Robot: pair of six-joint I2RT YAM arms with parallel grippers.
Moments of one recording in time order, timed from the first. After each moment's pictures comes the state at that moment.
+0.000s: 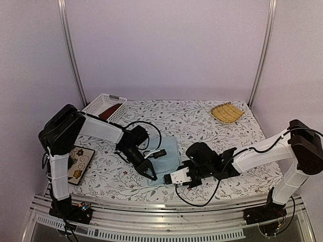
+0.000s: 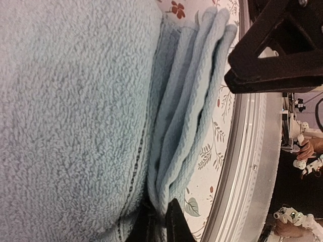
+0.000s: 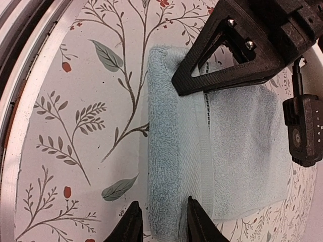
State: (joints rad) left arm -0.72 2.06 1.19 -0.57 0.82 0.23; right arm 1.08 1.65 0.80 0.01 -0.06 -0.86
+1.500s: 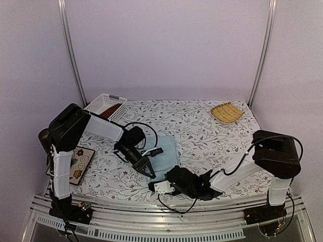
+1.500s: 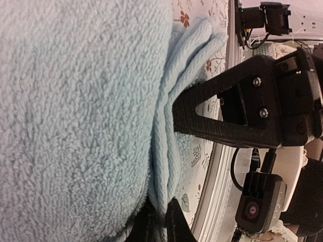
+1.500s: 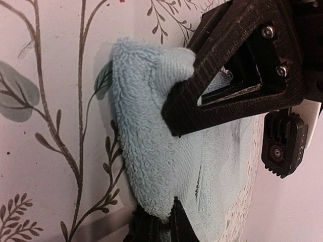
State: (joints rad) left arm -0.65 2.13 1.23 -0.62 0.97 0.21; right arm 1.28 1.95 0.84 0.39 0.52 -0.87
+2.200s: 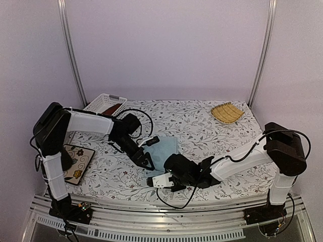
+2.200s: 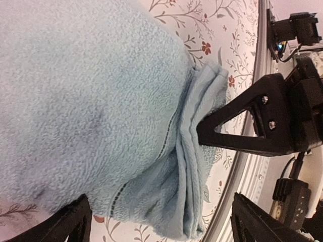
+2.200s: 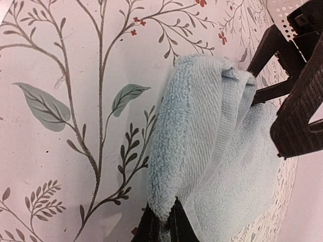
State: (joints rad) left arm -0.64 1.95 1.22 -0.62 0.75 0.19; right arm 1.23 1.88 0.98 0.05 0.27 -0.77
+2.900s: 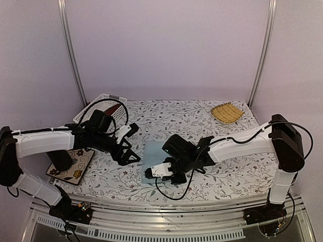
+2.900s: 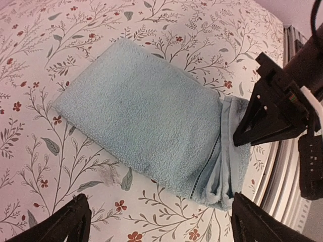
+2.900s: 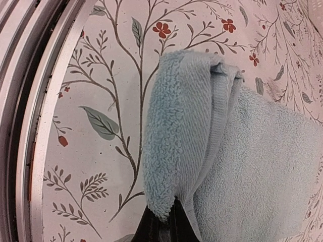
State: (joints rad) left arm -0.62 1.43 0.86 -0.34 0.43 0.16; right arm 1.13 1.87 1.17 -0.30 -0.09 -0.71
